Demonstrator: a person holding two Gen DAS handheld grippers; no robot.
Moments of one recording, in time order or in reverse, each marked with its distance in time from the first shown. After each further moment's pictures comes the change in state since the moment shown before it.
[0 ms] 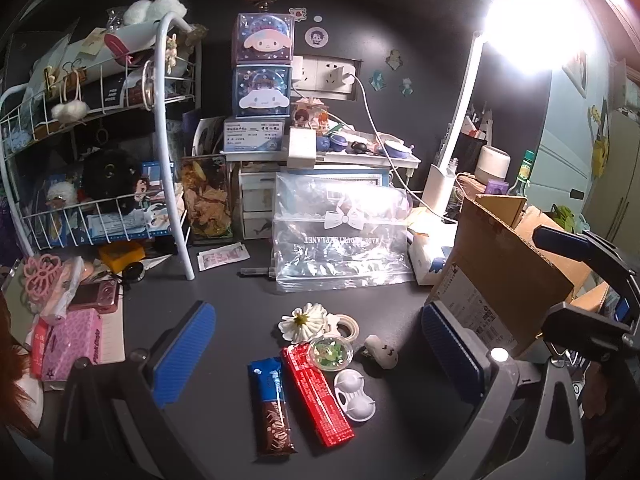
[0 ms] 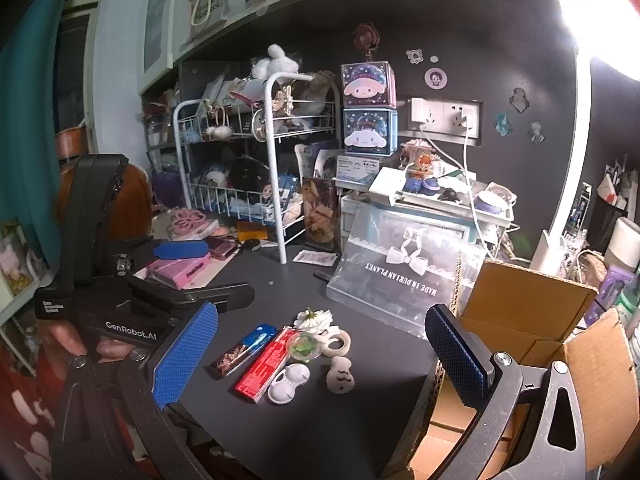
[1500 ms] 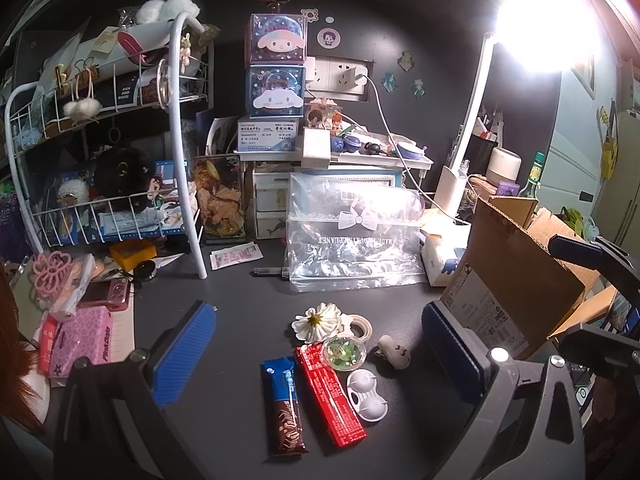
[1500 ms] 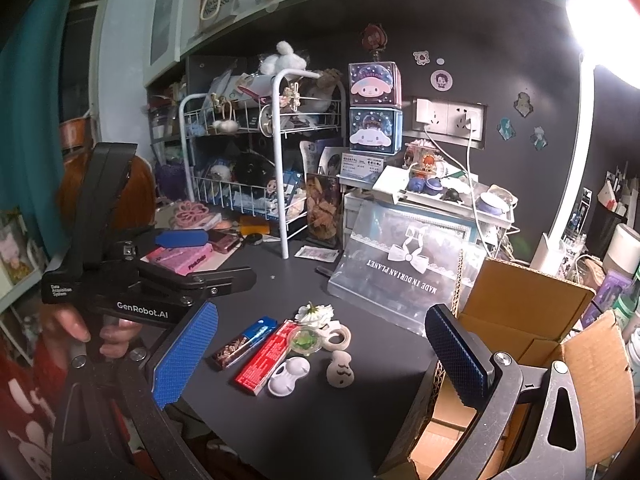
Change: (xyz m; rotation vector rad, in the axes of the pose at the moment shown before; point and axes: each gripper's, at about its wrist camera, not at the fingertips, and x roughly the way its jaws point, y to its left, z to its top) left arm -0.007 0.012 -0.002 -0.009 0.000 0.032; right arm -0.004 0.004 -0.003 -0.022 0.018 0.006
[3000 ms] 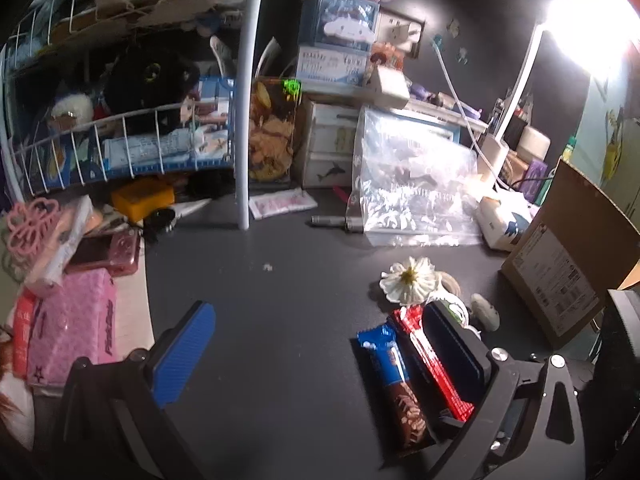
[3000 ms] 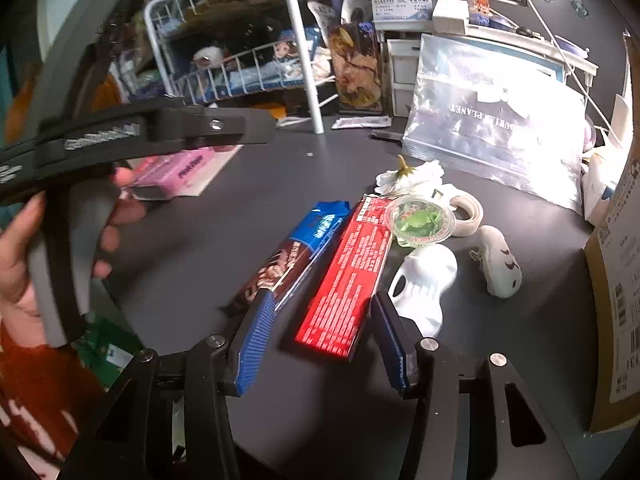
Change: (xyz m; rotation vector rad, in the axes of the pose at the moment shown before) left arm 0.062 0.102 -0.042 -0.028 0.079 -0.060; right arm 0.151 0.074 -0.089 0.182 0.300 0.005
